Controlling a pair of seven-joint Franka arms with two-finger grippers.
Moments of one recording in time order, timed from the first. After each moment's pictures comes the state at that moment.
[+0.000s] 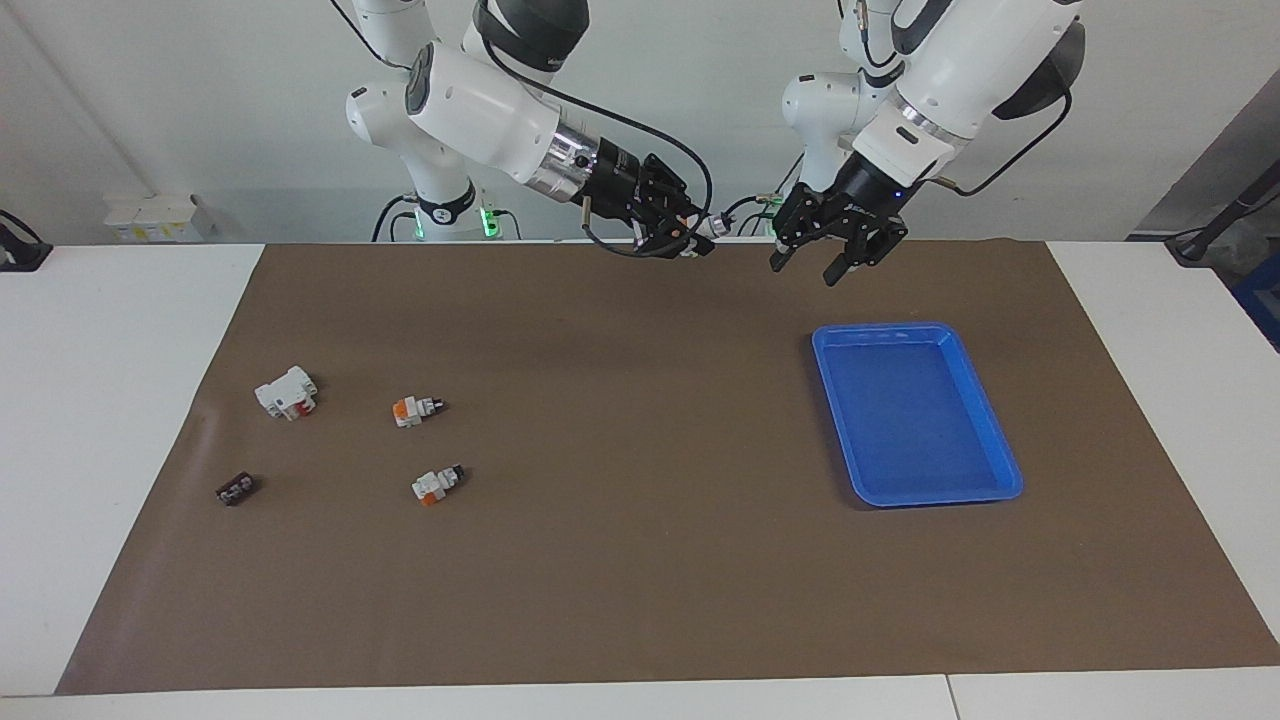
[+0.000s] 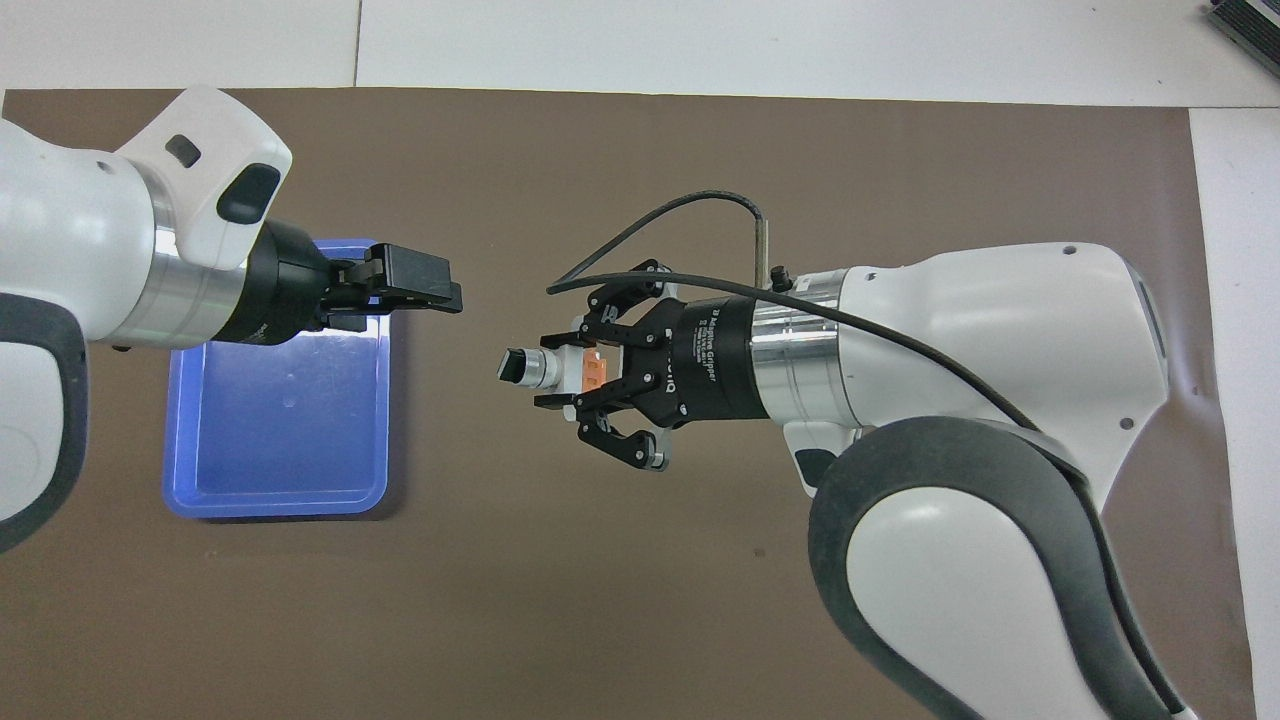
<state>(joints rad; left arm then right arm) -0.16 -0.02 -0.16 -1.63 -0.38 1.79 -0.20 0.49 0.03 0.01 -1.78 1.00 2.14 1.74</state>
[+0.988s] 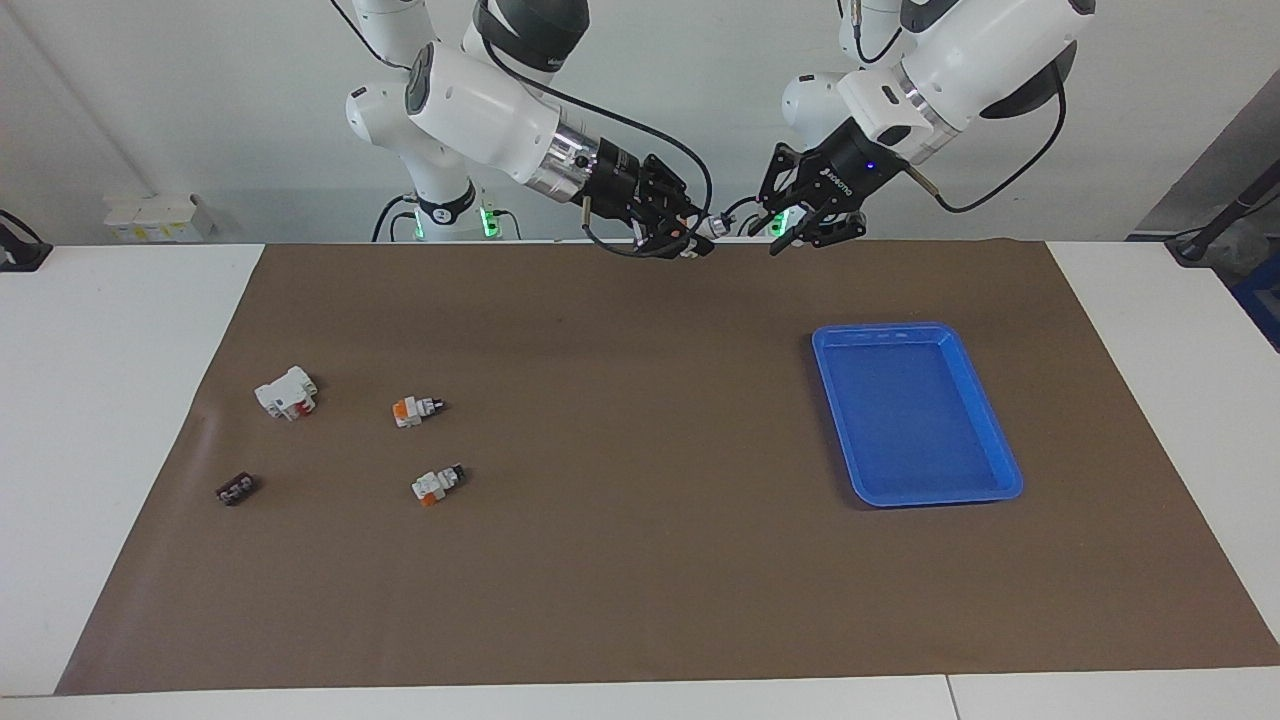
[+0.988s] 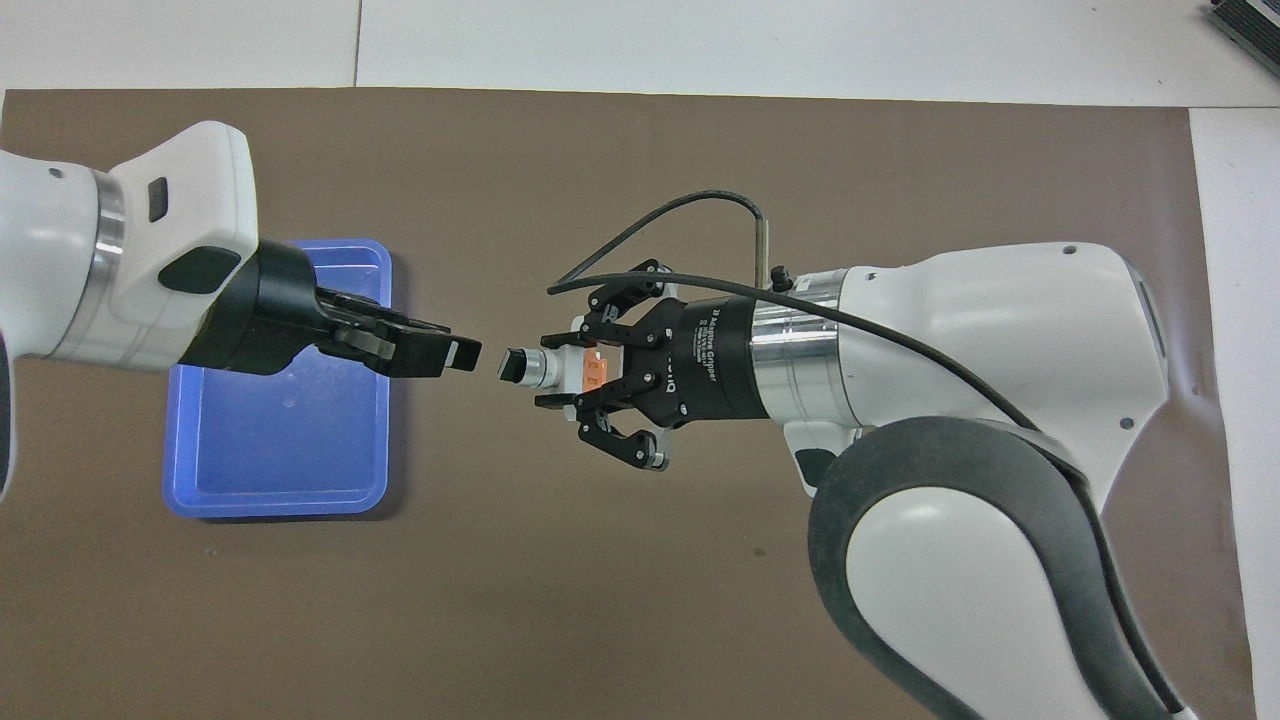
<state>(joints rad) -0.10 -0.04 -0.13 -1.63 -0.73 1.64 0.35 0.49 0.03 0.01 -1.78 1.00 2.14 1.74</state>
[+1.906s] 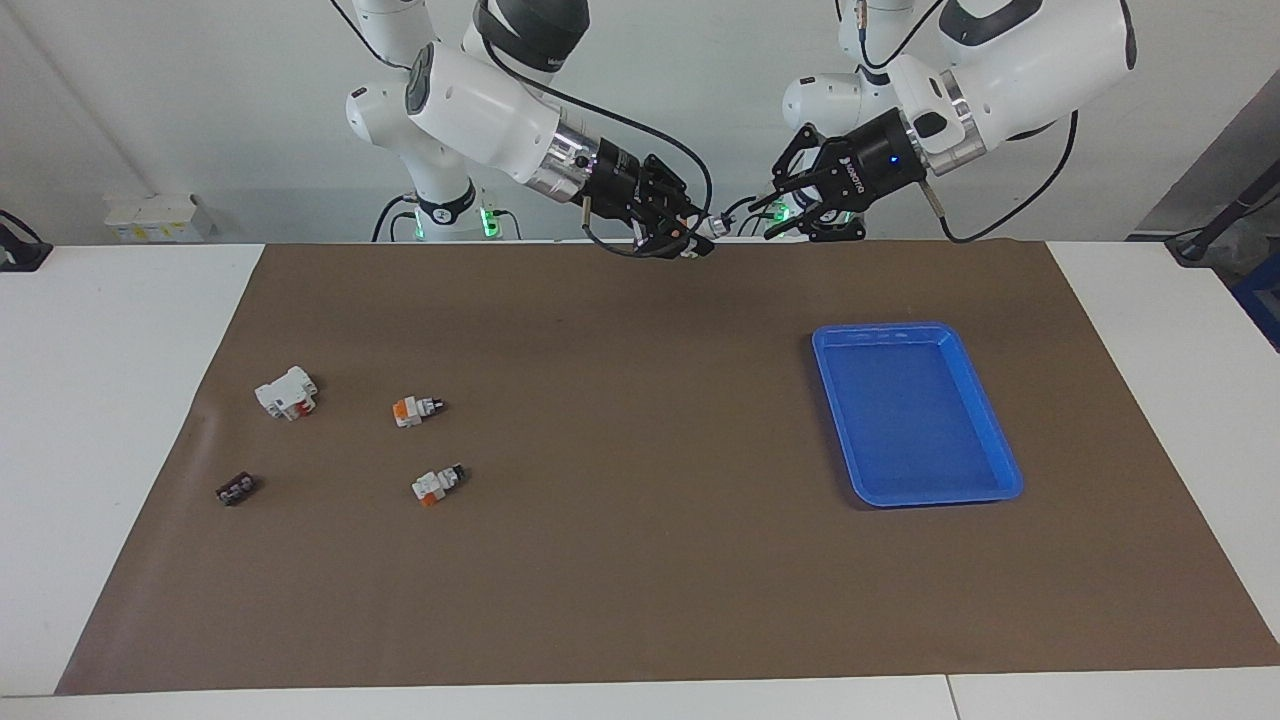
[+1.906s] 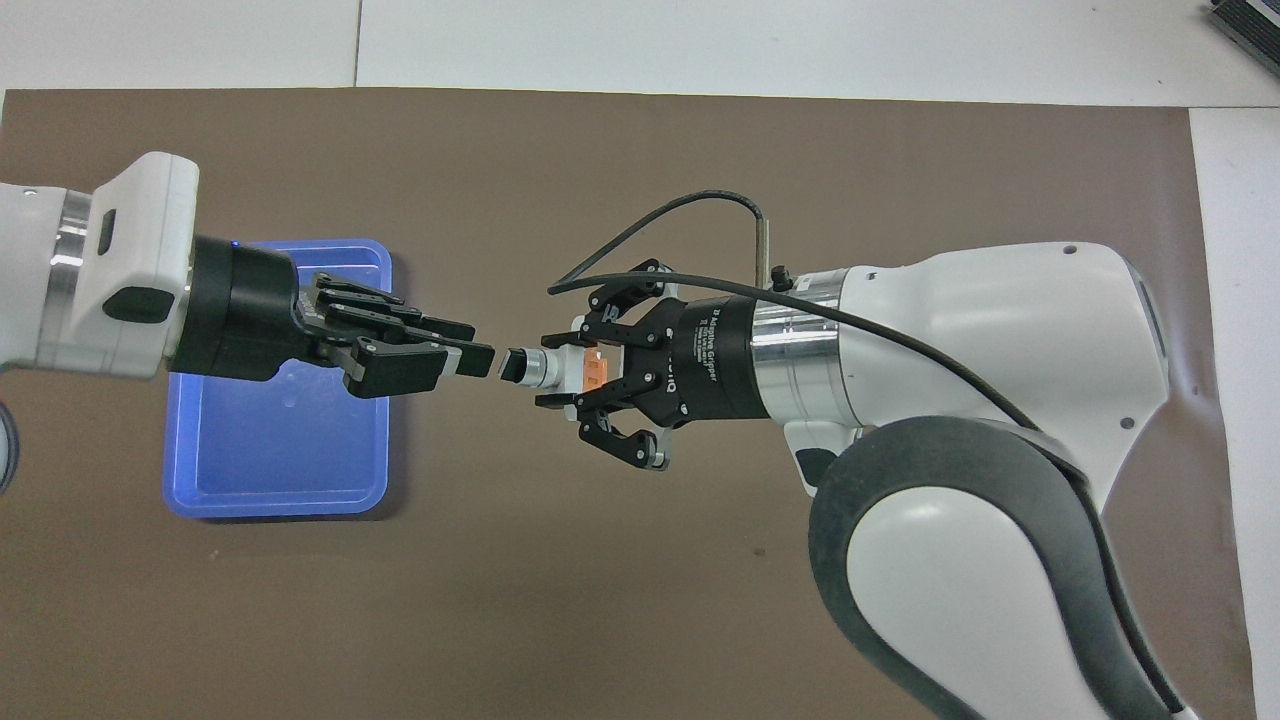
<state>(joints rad) -0.07 -0.08 -0.16 -1.75 -0.90 1.72 0.54 0.49 0.03 0.01 -1.78 1.00 2.14 1.74</state>
